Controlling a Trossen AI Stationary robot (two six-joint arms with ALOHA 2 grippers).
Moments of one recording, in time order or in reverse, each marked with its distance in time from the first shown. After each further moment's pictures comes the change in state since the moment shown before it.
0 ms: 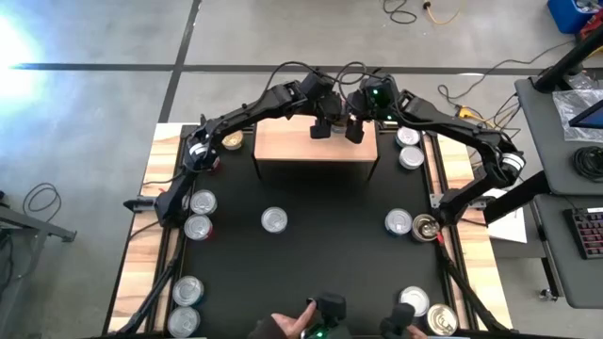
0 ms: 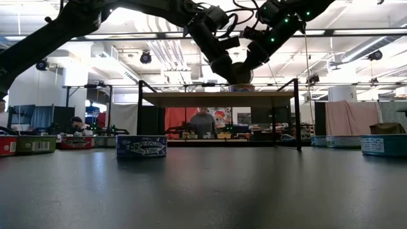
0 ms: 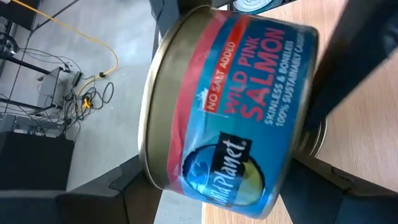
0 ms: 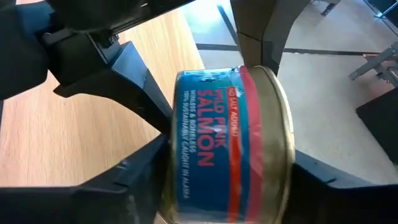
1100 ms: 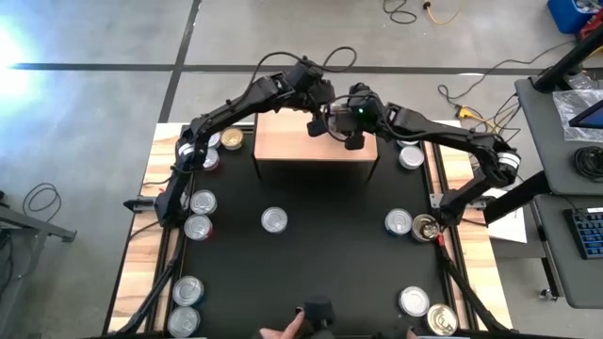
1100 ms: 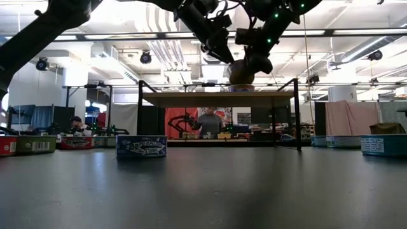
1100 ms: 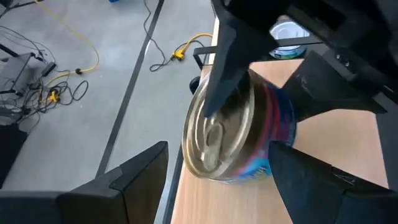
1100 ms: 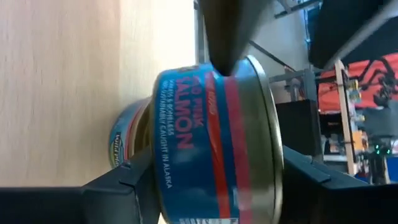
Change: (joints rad) left arm 0.013 -0.107 0.000 -0.067 0.122 -0.233; right arm 0.177 0.029 0.019 -0.049 0.463 -0.388
